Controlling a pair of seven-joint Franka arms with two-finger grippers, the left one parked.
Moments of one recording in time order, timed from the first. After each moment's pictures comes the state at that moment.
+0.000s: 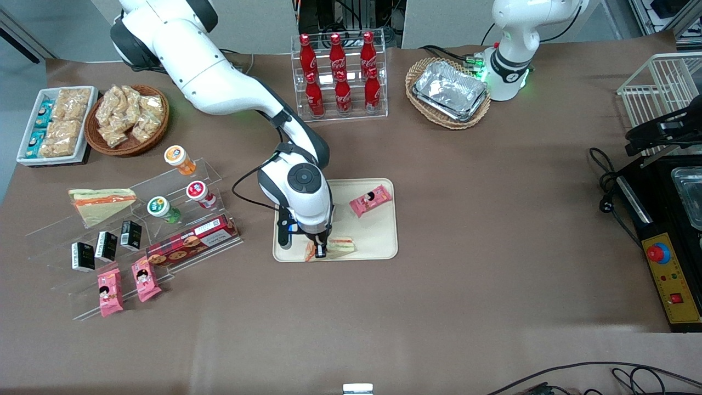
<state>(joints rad) 0.52 0.73 0.14 -1.53 -0.29 2.38 2.34</state>
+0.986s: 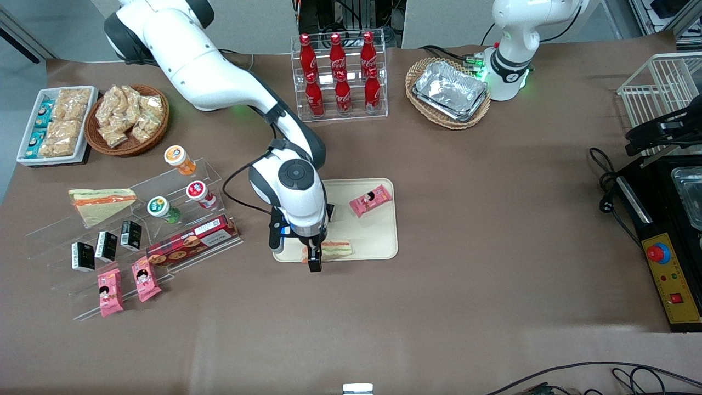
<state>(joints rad) 0.52 0.69 0.11 -1.49 -0.29 2.34 2.34</state>
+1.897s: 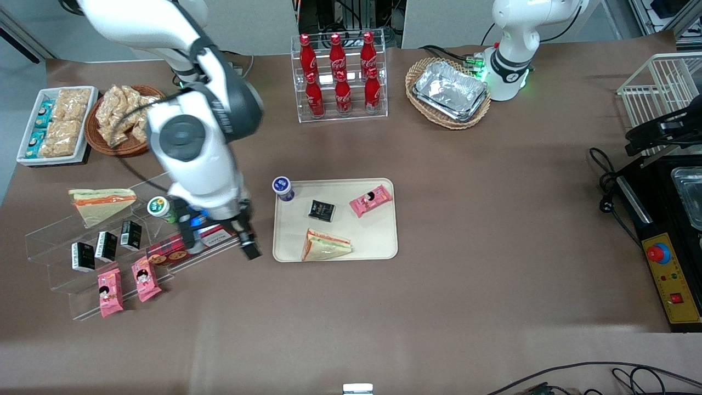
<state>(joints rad) 0.34 0.37 0.11 -1.47 -0.13 1.94 1.62</state>
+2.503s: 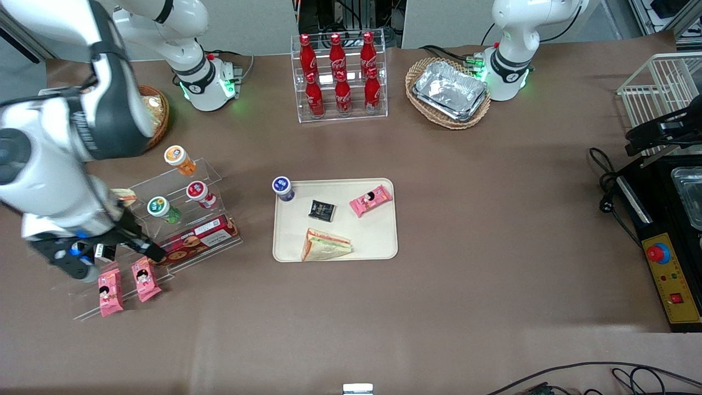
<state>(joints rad) 0.05 0.29 0.10 -1.47 -0.13 1.82 0.71</state>
